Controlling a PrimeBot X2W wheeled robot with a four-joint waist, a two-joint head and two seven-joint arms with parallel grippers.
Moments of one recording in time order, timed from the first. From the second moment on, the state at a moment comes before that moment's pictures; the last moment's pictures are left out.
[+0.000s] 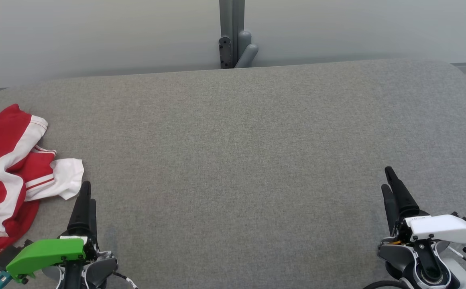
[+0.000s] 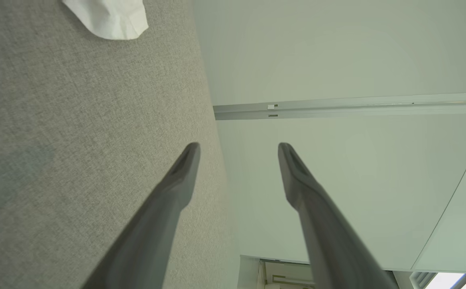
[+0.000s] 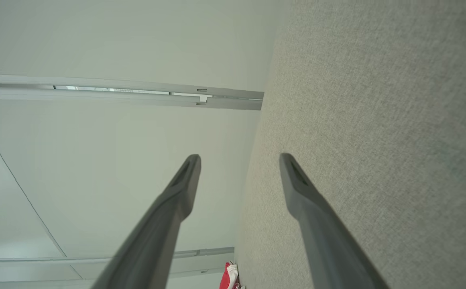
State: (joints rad) left arm -0.09 0.04 0.07 0.23 -1.55 -0.05 0.04; right arm -0.12 -0.30 0.30 0.22 1.84 0.13 -0.24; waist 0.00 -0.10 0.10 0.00
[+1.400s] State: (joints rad) left arm -0.03 0.04 0.07 0.22 -0.67 -0.08 -0.12; right arm -0.05 -0.23 0.13 0.21 0.76 0.13 -0.25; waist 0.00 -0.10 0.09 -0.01
